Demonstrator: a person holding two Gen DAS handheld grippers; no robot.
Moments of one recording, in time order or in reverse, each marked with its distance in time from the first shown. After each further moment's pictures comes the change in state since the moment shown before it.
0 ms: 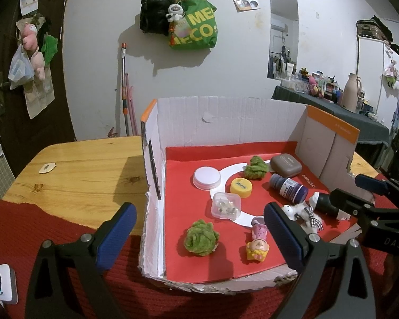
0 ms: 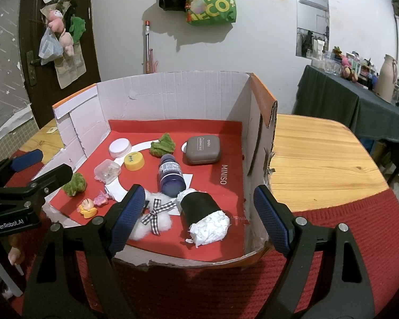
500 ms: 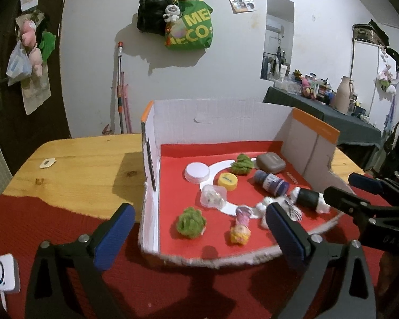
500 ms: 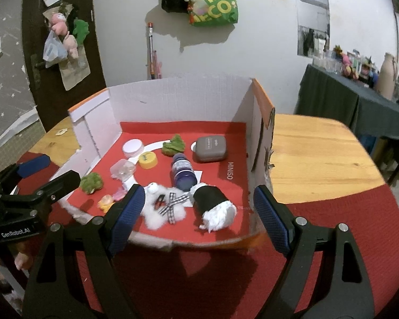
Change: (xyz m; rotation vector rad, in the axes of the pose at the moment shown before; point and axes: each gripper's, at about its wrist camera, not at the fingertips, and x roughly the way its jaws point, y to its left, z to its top) left arm -0.031 0.002 -0.004 -0.015 0.014 -0.045; right arm -0.035 0.013 -0.001 -0.003 0.008 0.019
